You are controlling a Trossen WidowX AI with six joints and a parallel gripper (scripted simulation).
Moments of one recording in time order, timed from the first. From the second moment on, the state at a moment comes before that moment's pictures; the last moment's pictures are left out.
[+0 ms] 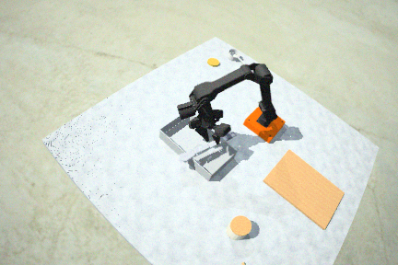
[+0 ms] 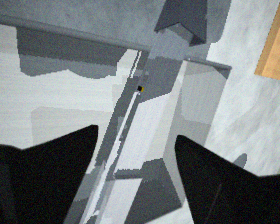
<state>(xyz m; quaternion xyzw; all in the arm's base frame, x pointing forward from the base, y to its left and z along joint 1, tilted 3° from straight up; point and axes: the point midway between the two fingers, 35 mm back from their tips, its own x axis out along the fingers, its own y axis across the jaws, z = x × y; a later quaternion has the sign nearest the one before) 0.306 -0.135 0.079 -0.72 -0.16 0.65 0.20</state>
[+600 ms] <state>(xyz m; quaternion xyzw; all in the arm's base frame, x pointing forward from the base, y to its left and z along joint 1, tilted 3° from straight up) 0.308 -0.120 0.054 -0.72 -0.16 0.65 0.20</state>
